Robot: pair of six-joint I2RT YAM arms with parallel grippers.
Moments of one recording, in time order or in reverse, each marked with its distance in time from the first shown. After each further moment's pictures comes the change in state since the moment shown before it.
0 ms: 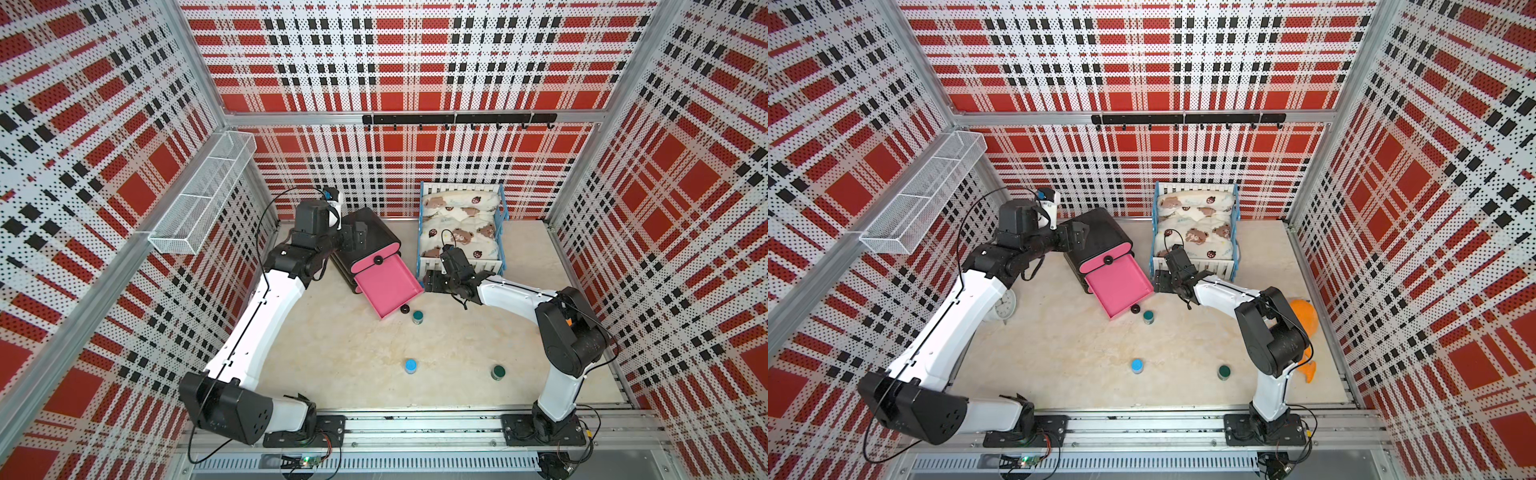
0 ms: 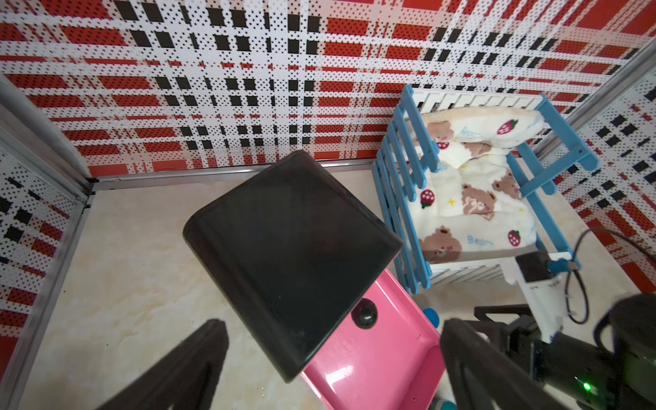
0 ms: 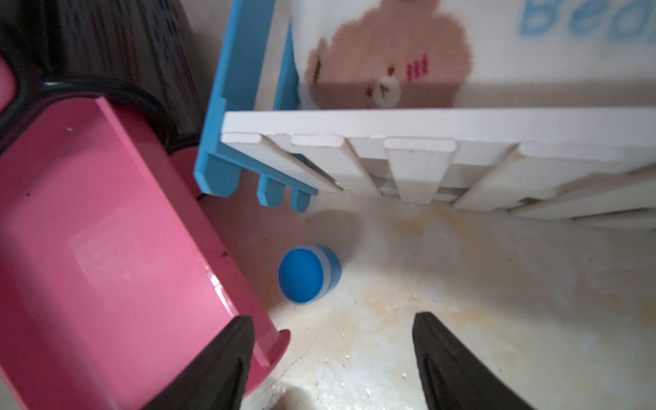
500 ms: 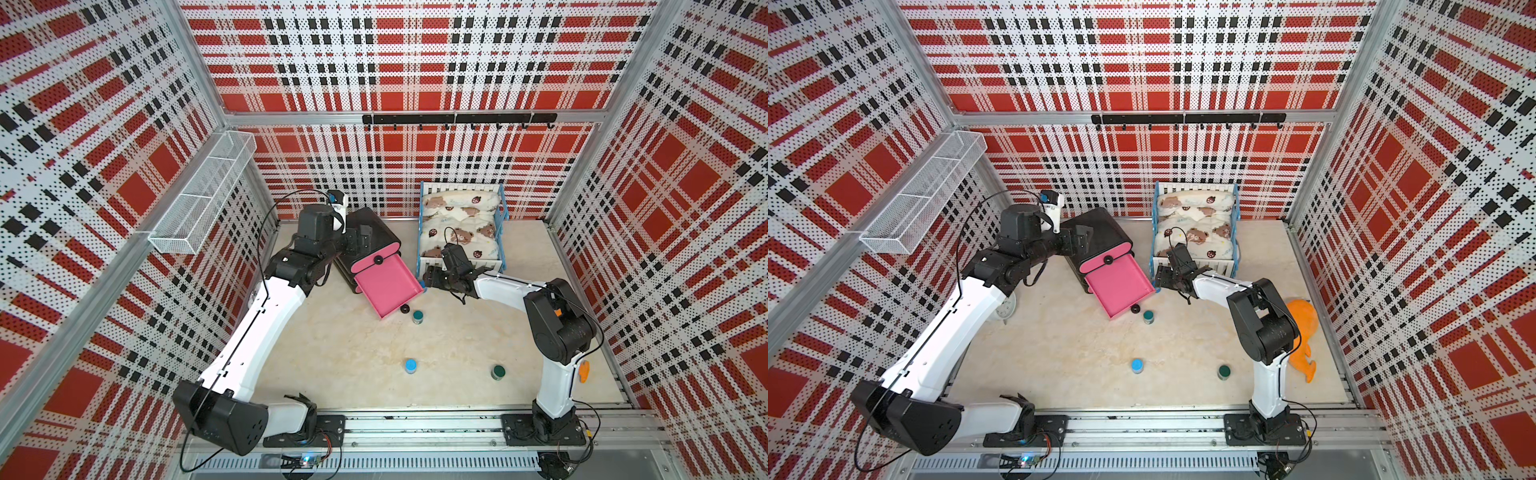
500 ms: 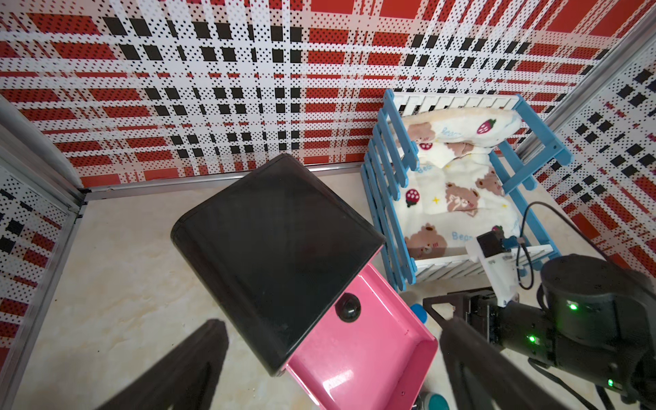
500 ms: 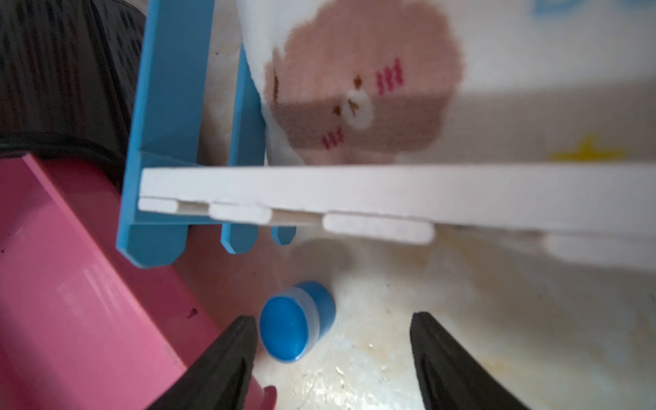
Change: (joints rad) left arm -0.045 -0.042 -0.027 0.011 -0.030 -0.011; right arm -0.027 0.105 0.068 0.033 -0.064 0.064
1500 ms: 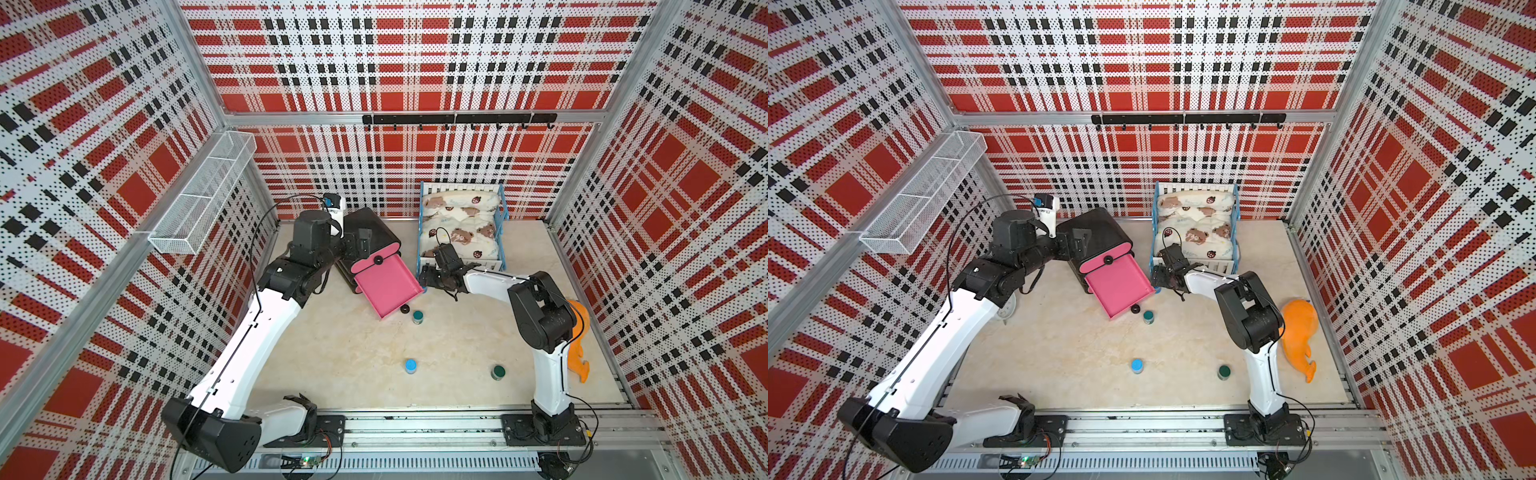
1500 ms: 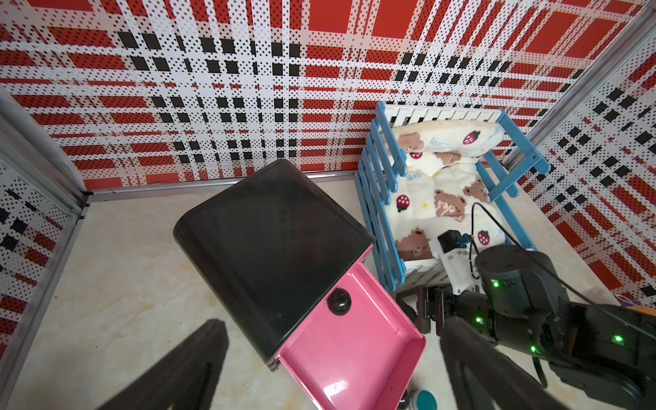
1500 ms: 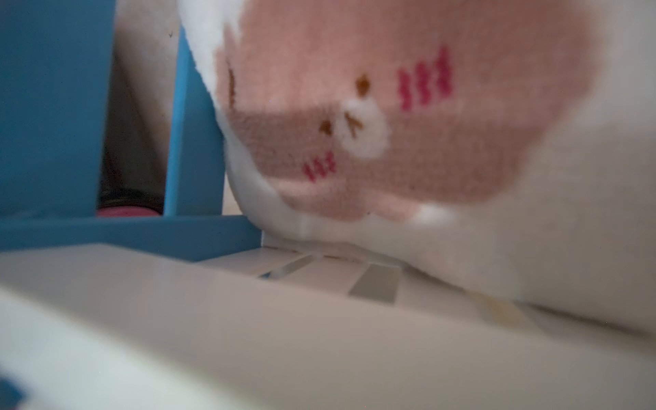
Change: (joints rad) left arm -0.023 -0.072 -0.044 0.011 -0.026 -0.014; right arm 0.012 0.130 0.124 -0.060 0.059 -0.021
